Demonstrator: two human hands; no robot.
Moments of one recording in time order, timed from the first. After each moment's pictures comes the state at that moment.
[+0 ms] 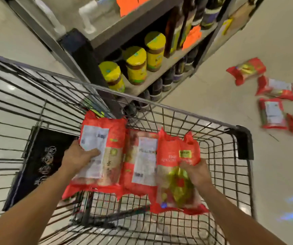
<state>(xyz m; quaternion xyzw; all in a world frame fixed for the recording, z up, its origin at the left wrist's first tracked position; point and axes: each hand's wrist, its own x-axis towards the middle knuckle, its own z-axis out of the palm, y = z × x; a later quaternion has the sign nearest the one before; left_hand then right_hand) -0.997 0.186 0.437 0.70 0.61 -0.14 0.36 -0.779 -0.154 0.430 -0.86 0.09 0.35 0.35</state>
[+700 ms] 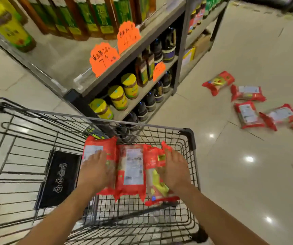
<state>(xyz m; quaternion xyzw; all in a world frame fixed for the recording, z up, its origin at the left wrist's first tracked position) -0.940 0.027 0.628 0.91 0.35 -0.18 0.10 -0.795 -0.188 0.572 -0.92 -0.25 0.25 0.15</state>
